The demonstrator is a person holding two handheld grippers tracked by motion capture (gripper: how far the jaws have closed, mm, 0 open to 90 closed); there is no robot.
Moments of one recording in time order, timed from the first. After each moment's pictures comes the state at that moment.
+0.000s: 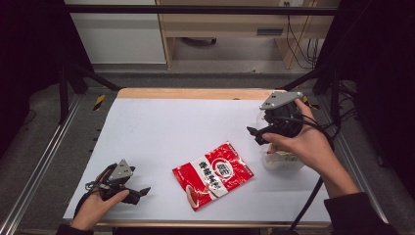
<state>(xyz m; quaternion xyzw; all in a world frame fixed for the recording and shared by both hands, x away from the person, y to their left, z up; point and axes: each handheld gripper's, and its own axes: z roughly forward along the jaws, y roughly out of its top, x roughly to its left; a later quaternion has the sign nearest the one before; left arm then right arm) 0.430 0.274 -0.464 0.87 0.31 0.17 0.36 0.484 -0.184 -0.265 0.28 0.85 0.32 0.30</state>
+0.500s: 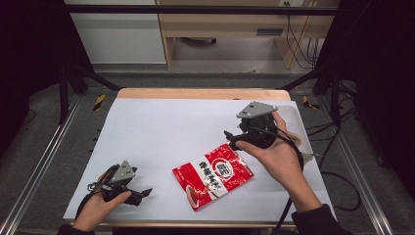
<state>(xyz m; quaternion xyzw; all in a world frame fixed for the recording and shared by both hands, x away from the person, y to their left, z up) 0.427 0.267 -0.465 0.87 0.30 0.17 0.35 0.469 -0.130 -0.289 0.33 0.82 0.36 0.30</state>
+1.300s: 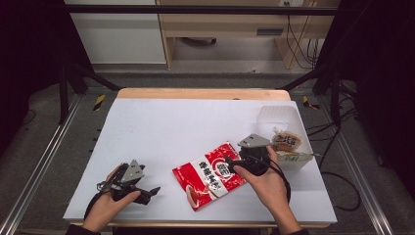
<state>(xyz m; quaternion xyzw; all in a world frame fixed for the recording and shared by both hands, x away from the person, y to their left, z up) 0.430 0.240 -0.461 0.87 0.28 0.19 0.36 0.453 -0.137 -0.391 0.41 0.79 0.38 0.25</state>
